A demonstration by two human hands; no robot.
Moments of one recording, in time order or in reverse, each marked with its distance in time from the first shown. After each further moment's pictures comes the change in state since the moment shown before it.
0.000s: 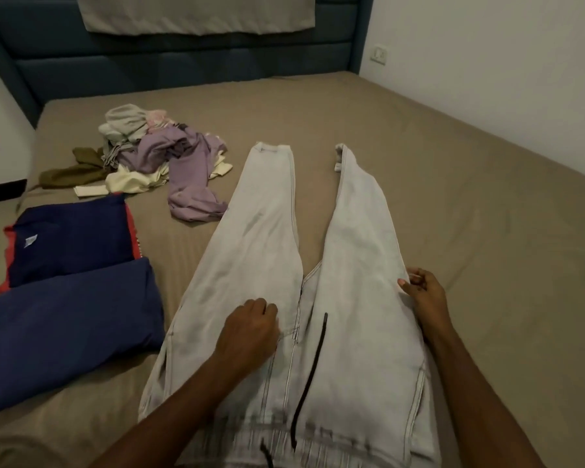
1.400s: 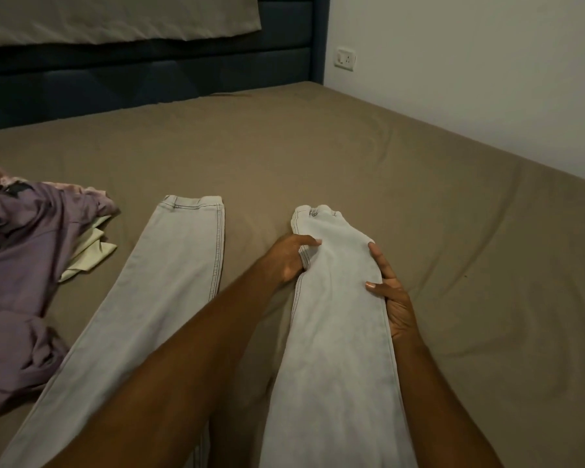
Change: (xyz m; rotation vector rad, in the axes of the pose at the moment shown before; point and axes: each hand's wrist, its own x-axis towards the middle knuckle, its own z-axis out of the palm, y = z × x) left_hand 0.529 -0.024 0.253 -1.896 -0.488 -0.920; right_hand 0.368 0.017 0.103 0.736 -0.322 0.040
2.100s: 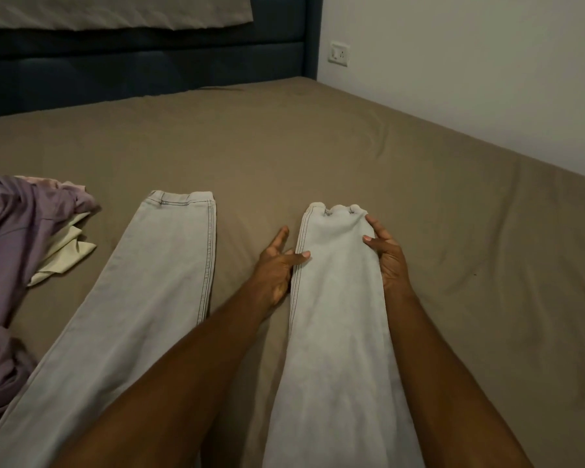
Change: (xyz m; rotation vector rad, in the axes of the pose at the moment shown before) left_hand 0.014 -0.036 -0.035 -0.149 0.009 0.174; right_hand 0.086 -0.011 0.004 -0.017 0.116 -0.018
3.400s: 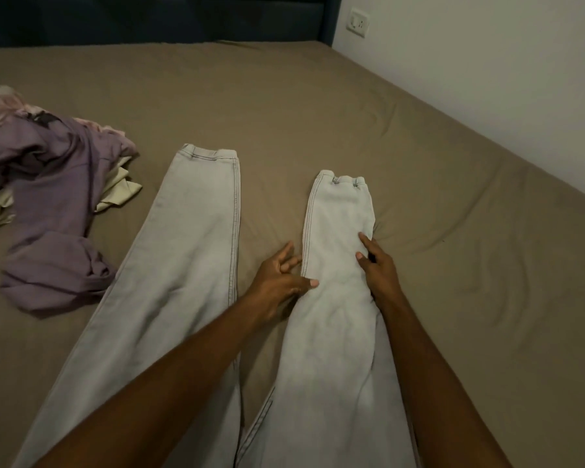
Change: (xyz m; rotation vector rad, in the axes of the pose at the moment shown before) left_hand -0.182 -0.022 -0.014 0.185 0.056 -0.069; right_hand -0.149 -0.002 0.000 -0.843 0.050 -0.021
